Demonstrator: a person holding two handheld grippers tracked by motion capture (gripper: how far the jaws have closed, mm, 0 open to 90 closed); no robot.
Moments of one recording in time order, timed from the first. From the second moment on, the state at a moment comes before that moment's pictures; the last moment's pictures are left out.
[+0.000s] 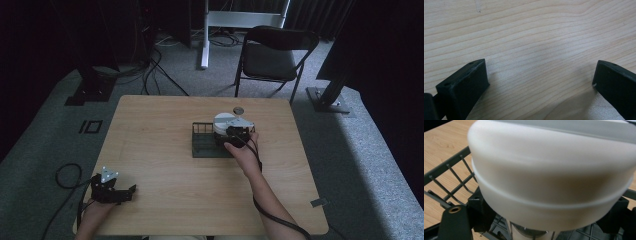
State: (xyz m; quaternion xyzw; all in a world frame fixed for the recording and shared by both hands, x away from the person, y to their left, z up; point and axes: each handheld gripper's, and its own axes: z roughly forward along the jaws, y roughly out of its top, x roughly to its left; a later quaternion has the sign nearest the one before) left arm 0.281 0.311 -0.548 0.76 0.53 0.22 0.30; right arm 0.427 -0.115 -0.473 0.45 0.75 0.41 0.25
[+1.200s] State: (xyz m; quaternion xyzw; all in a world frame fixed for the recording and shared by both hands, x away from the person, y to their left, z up) left arm 0.281 0.311 -0.548 0.76 0.53 0.22 0.30; right arm 0.407 -0.134 -0.480 0.45 0.72 0.47 0.24
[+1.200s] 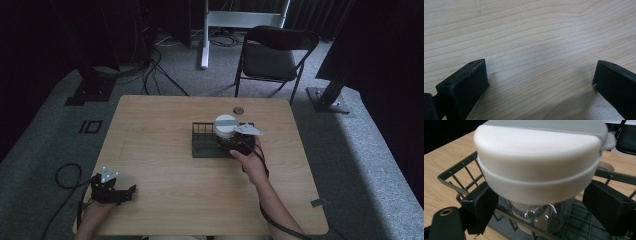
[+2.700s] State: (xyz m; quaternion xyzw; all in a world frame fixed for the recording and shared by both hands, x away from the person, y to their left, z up) left arm 0.281 0.311 -0.548 0.76 0.53 0.22 0.30; right arm 0.358 -0.178 -0.478 0.44 0.71 0.48 0.25
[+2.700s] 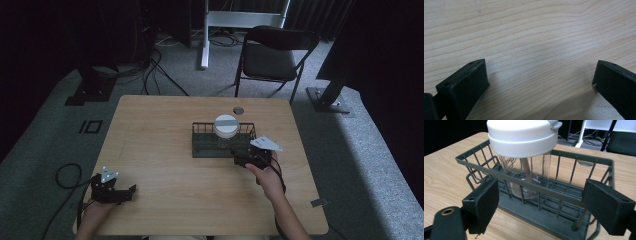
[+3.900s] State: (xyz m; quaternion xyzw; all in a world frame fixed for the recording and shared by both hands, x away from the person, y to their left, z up) left arm 0.281 0.311 -0.548 0.76 0.53 0.22 0.30; right arm 0.333 -0.231 -0.522 0.48 0.72 0.43 0.26
